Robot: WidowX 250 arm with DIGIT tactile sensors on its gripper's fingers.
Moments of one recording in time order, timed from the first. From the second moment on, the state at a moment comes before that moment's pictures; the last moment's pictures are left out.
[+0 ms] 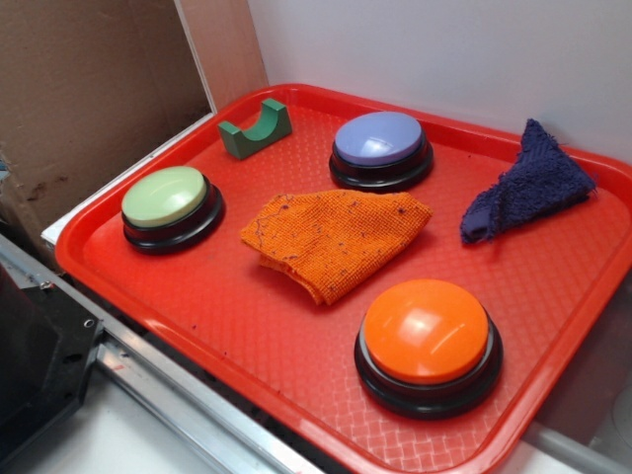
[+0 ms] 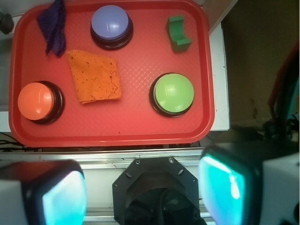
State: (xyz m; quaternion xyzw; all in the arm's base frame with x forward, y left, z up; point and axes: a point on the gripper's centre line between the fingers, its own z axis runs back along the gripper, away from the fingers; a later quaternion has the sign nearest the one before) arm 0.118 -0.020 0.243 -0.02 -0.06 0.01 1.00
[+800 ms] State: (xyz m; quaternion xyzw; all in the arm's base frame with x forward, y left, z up) arm 0.185 -0.032 0.240 -0.01 -0.01 -0.02 1.00
